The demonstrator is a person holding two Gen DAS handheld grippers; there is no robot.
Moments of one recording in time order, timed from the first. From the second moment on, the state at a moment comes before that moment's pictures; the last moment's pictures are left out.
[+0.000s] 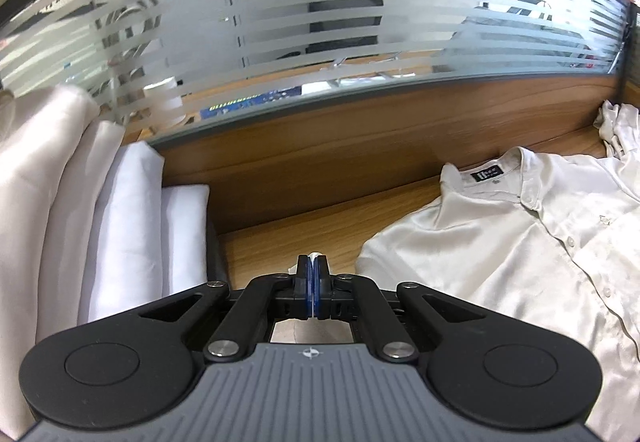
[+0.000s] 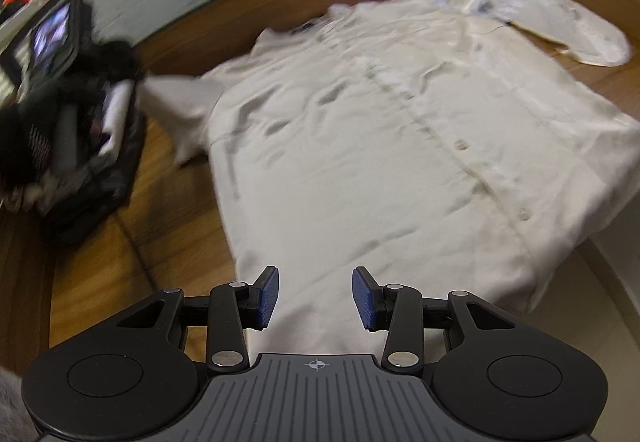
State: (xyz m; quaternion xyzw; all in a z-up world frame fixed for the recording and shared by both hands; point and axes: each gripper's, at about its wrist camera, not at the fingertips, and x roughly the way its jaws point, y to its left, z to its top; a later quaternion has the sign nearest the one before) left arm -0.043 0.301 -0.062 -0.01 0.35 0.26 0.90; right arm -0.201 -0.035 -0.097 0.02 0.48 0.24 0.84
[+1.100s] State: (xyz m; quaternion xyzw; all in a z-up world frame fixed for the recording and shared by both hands) left arm 0.010 0.228 -0.004 0.00 0.28 0.18 0.94; right arm -0.194 -0.031 -0.108 -0.07 0.47 0.23 0.85
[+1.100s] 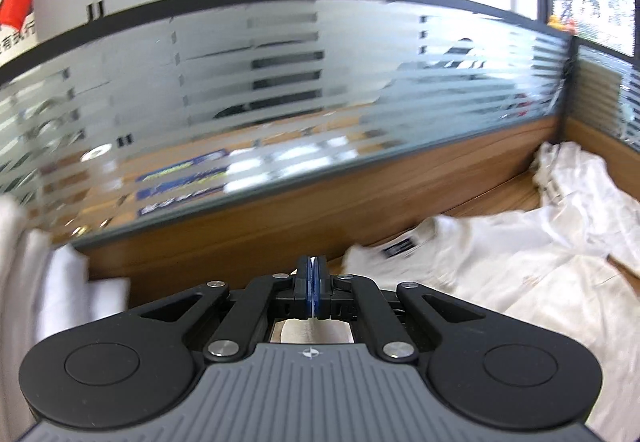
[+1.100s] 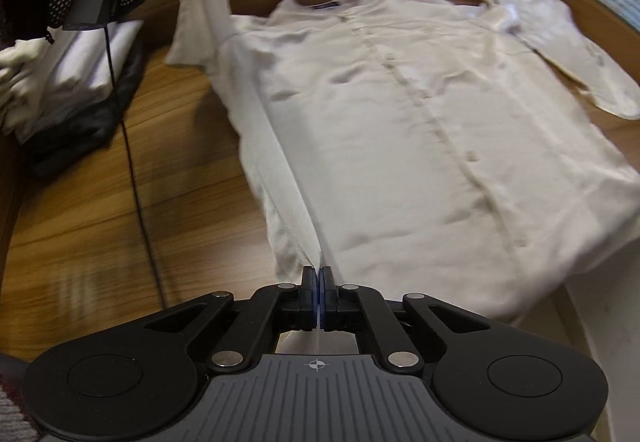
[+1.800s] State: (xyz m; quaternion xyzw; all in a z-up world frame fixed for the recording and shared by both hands) left arm 0.154 0.089 -0.049 0.07 0.34 0.14 0.93; right arm -0.096 -0.141 -0.125 -0.01 0.52 0.22 0.83
